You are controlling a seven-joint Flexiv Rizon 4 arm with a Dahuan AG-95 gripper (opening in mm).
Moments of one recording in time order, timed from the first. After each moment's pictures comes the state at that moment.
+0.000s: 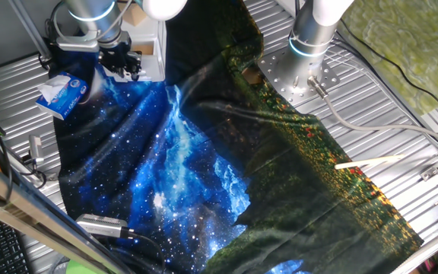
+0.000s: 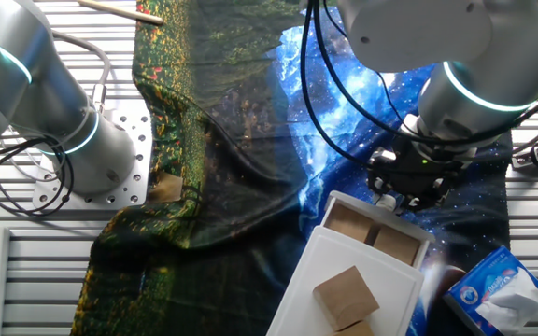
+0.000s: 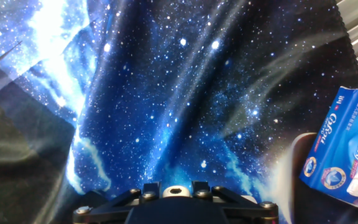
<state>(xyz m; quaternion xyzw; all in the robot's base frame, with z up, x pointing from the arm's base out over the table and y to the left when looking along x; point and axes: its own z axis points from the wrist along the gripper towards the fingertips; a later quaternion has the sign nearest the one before) 0.553 -0.143 0.152 0.49 -0.87 0.03 0.07</state>
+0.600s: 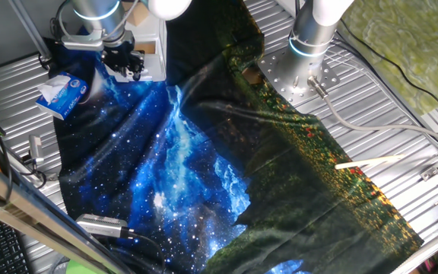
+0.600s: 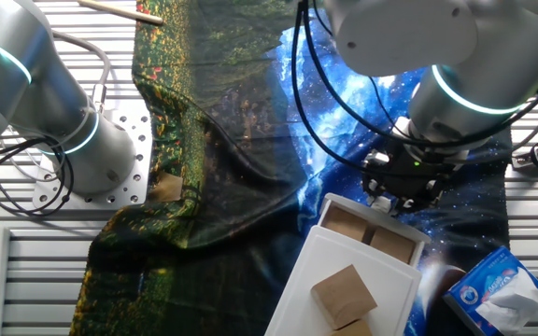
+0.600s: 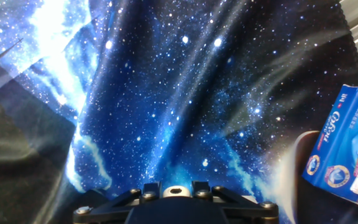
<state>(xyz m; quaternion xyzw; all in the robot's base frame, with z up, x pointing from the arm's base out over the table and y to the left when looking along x) 0.545 -0.145 0.148 0.49 -0.87 0.04 0.07</state>
